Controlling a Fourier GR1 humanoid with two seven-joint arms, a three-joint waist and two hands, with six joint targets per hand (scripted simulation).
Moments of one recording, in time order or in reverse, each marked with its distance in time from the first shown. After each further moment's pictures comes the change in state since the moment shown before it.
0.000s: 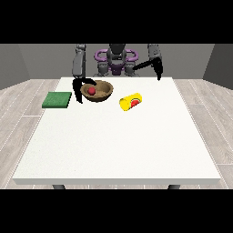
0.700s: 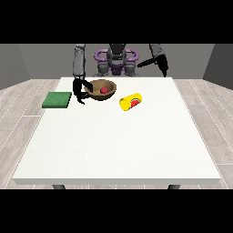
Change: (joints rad) left arm 0.008 0.030 0.014 -0.026 0.033 -0.040 0.013; right arm -0.028 -0.033 0.048 0.044 0.103 -0.214 0.099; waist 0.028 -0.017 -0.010
